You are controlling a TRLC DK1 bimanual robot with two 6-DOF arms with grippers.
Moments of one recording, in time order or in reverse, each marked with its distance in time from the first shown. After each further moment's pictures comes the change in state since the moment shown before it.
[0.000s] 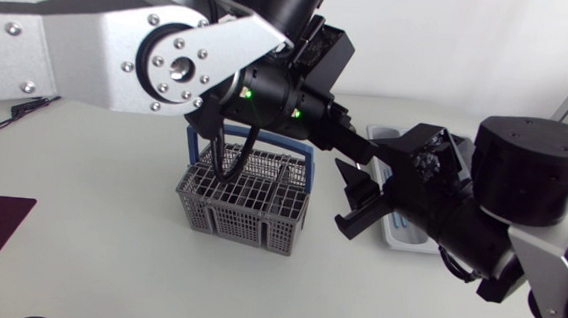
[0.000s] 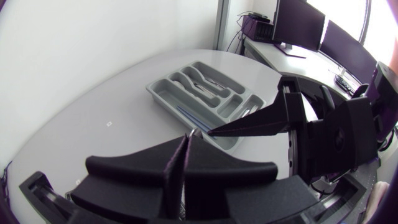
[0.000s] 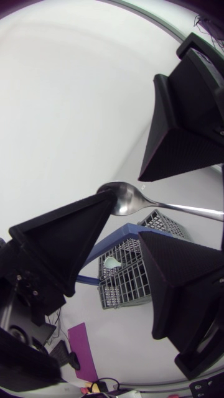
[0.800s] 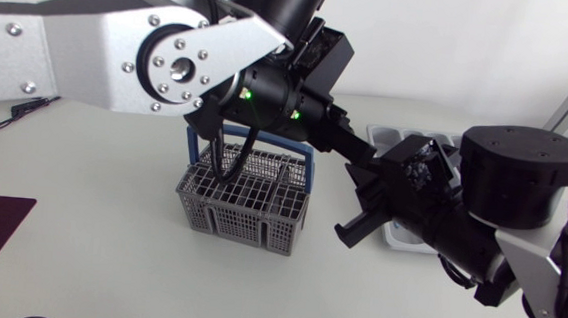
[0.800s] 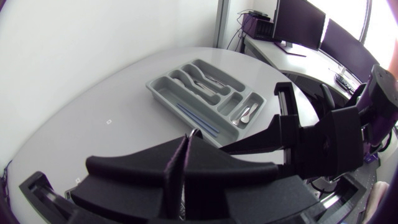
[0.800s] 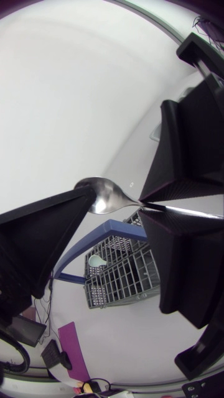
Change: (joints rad) left arm 0.000 0.000 0.000 -0.010 0.000 0.000; right arm 0.002 0.015 -0.010 -0.043 0.003 0.008
